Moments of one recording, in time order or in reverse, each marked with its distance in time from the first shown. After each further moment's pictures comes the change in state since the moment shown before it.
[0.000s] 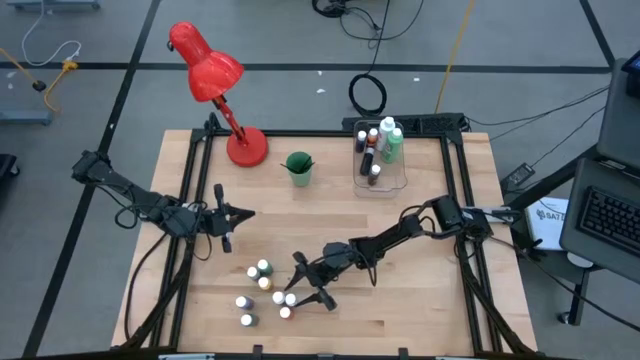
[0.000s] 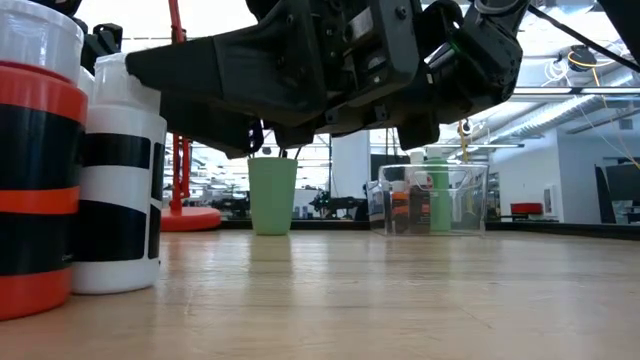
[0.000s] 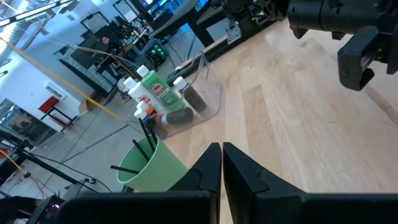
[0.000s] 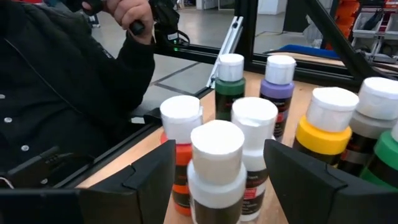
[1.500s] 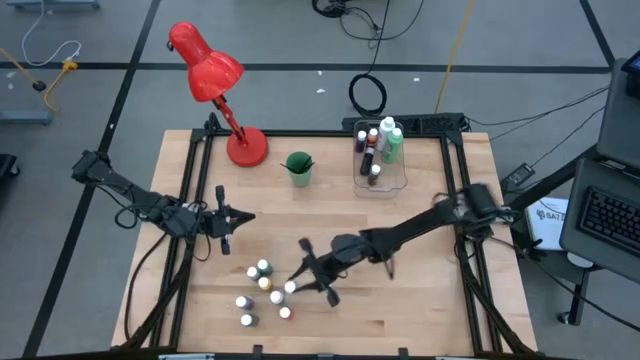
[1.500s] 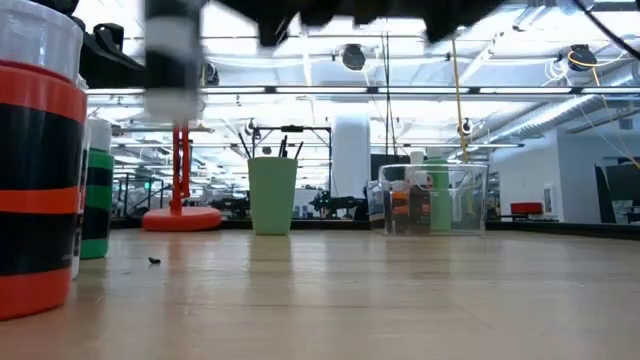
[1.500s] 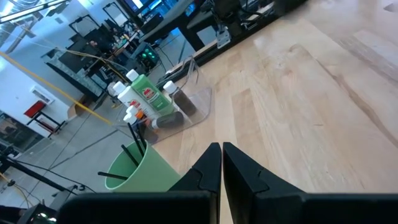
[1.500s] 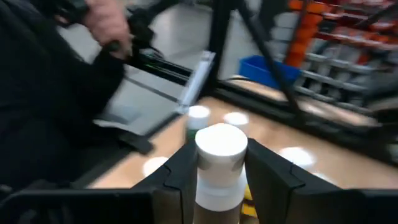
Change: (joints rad) left arm 0.000 0.000 0.000 -0.002 0.045 -0.007; right arm 0.019 -0.258 -0.001 -0.269 0.157 -0.145
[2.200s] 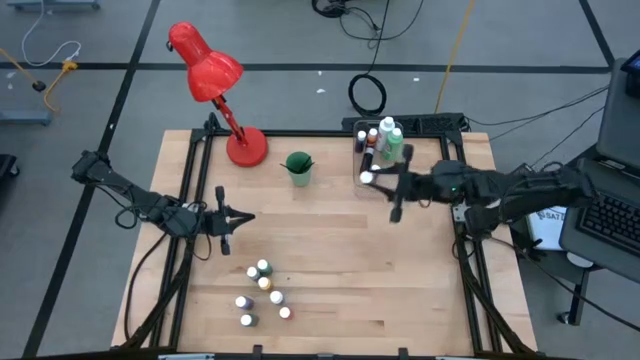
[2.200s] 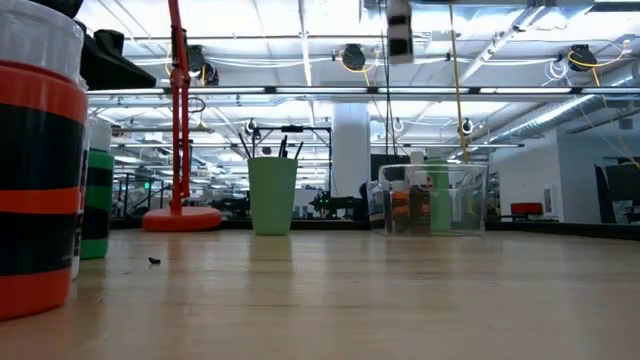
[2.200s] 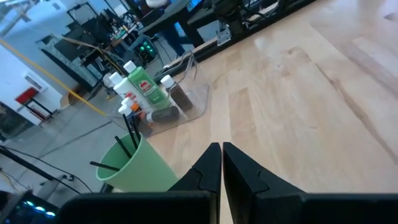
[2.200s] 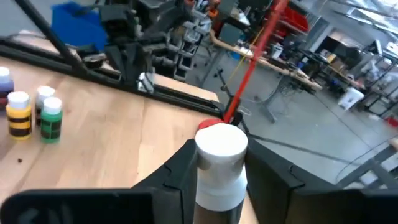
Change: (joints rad) left arm 0.000 0.000 0.000 -0.017 0.000 -0.080; right arm -0.208 -0.970 -0.266 -0.726 0.544 -0.198
